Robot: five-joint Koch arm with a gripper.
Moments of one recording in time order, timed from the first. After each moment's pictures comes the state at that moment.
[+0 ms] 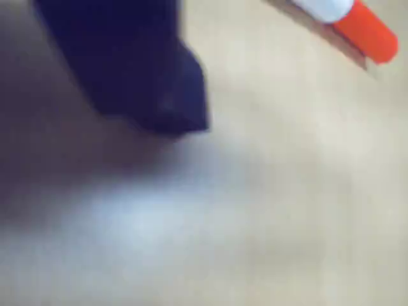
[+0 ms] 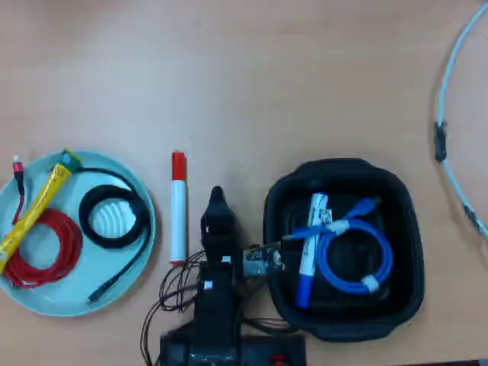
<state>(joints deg) 93.9 130.1 173.6 13.9 -6.9</state>
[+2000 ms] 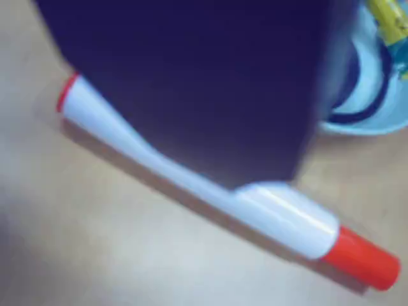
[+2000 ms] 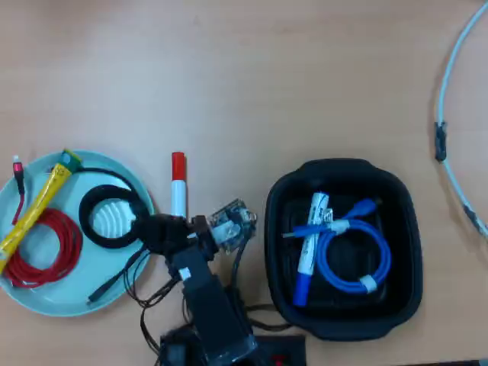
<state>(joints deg) 66.1 130.0 124.2 68.6 -67.1</state>
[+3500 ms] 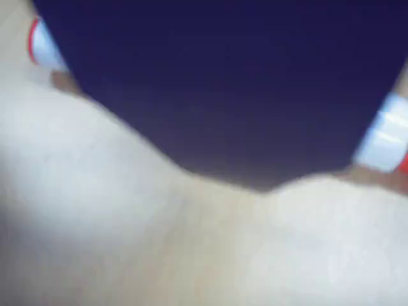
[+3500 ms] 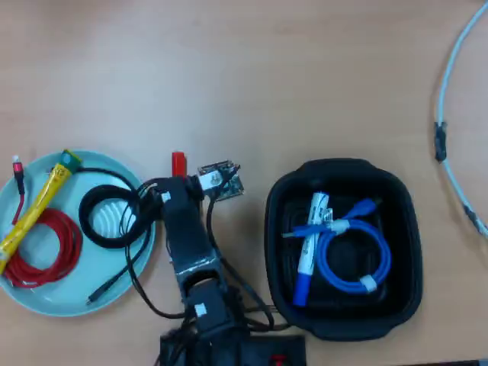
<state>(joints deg) 69.7 91.9 108.8 70.8 -73.3</state>
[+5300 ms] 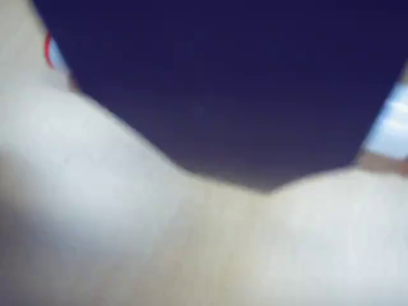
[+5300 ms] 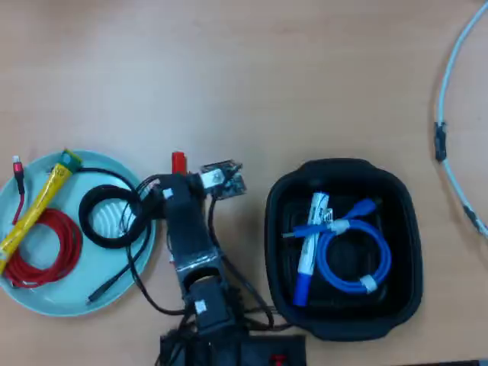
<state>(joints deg) 74.4 92.1 107.1 75.5 -75.2</state>
